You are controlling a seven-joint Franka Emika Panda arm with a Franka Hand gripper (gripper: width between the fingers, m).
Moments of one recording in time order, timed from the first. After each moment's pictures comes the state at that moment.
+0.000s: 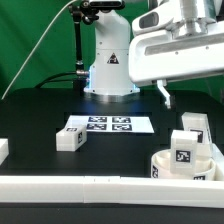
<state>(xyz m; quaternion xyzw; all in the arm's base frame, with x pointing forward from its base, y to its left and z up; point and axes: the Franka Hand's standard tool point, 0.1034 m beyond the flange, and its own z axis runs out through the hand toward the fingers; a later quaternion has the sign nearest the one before) 0.592 0.094 0.122 -0.96 0.13 -0.25 0.07</state>
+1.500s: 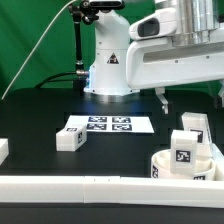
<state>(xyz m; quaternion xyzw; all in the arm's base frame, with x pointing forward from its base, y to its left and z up) 0.577 0.095 0.107 -1.00 0.02 -0.02 0.06</state>
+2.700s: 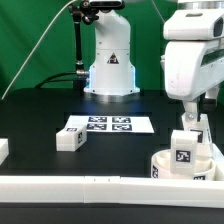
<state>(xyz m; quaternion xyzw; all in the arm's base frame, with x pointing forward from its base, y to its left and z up) 0.584 0.104 0.100 -0.87 -0.49 -0.01 0.01</state>
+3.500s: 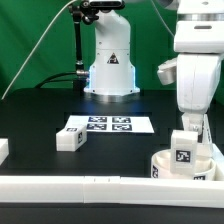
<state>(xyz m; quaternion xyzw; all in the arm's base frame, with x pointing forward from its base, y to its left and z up) 0.587 0.104 0.085 -0.84 -0.54 -0.01 0.01</state>
